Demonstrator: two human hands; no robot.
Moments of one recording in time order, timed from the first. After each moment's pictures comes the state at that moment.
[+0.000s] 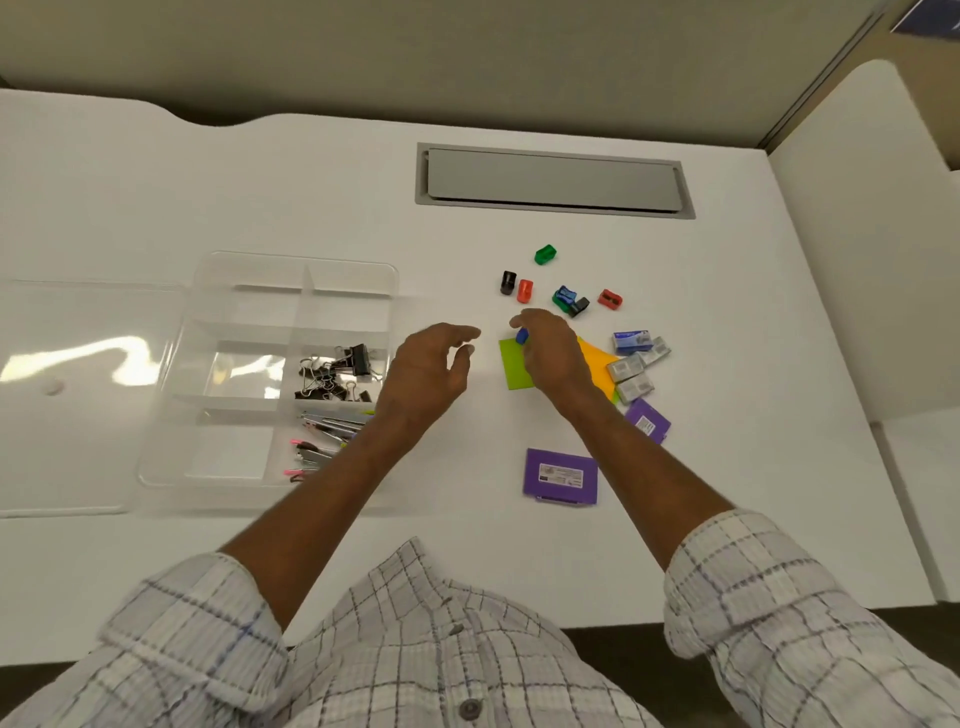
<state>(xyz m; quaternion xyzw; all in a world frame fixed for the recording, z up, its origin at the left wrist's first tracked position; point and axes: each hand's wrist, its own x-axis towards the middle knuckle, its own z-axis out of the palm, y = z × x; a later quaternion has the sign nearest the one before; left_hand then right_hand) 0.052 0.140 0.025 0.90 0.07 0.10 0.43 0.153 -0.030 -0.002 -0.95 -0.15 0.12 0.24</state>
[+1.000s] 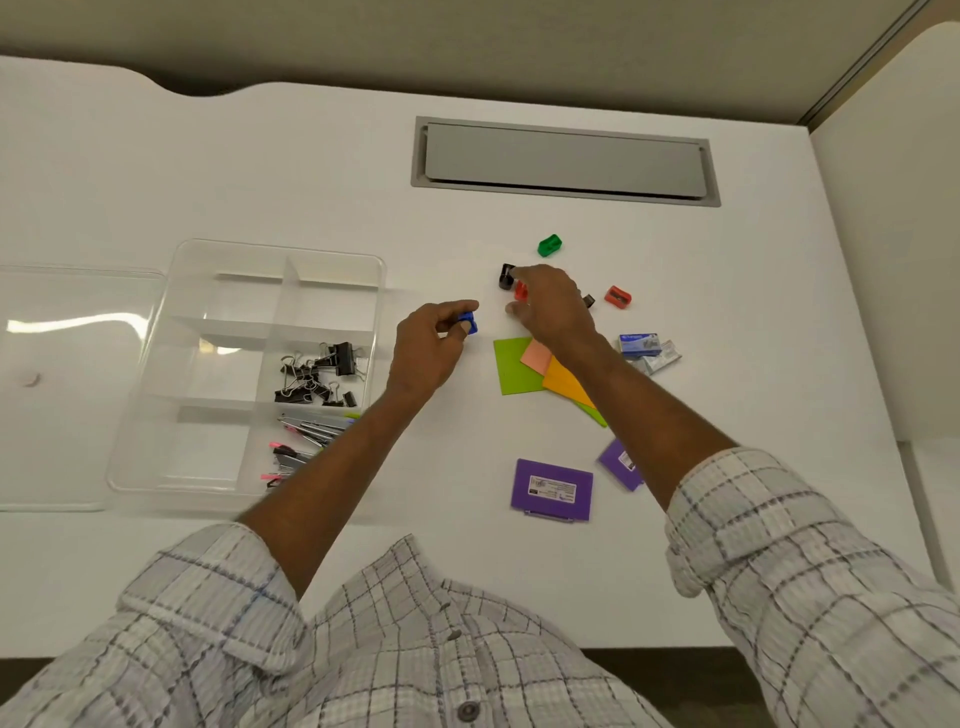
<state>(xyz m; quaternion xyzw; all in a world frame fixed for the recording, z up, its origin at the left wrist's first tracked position) 0.102 0.129 0.016 0.82 0.22 0.03 0.53 0.229 -0.016 0.002 -0.95 -0.19 0.16 0.17</state>
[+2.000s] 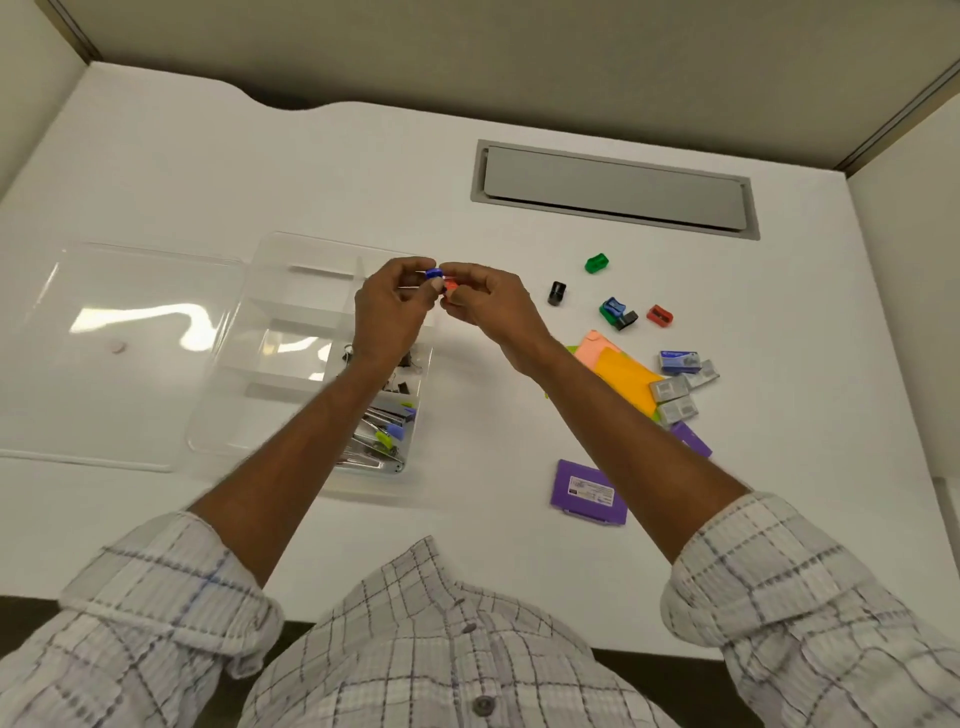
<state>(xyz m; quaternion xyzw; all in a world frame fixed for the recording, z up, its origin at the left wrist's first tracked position) 0.065 0.216 0.063 0.77 0.26 0.14 0.57 0.144 0.090 0.058 -0.72 -0.11 0.29 0.62</state>
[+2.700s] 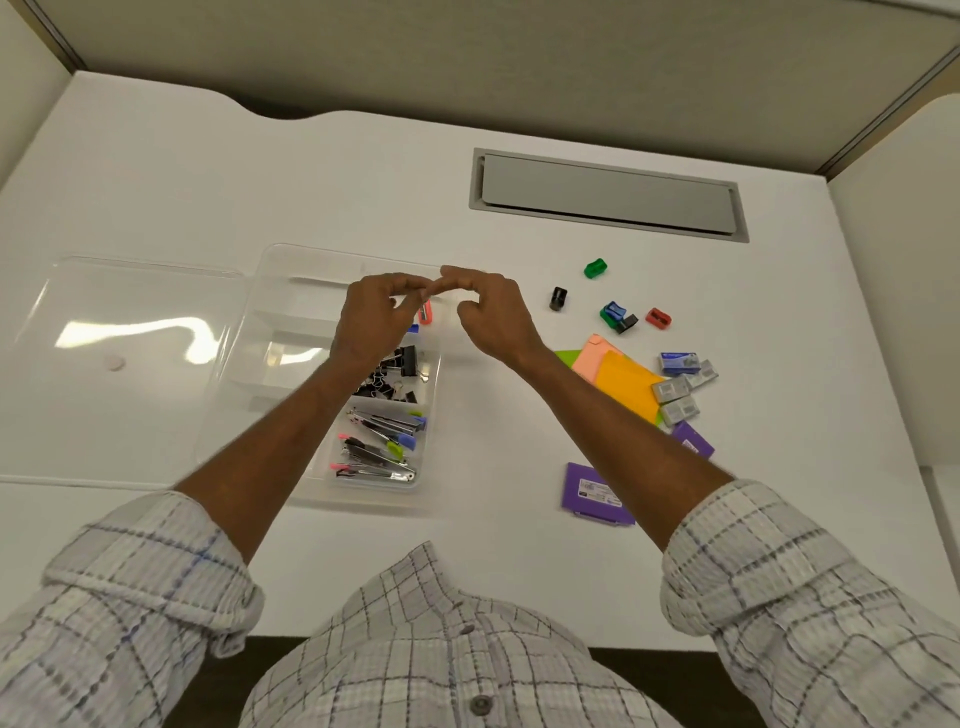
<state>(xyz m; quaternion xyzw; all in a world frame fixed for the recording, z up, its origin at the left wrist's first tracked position) 0.071 0.262 0.048 0.87 0.17 0.09 0.44 0.138 0.108 0.066 -0.86 -0.22 0.17 0.43</state>
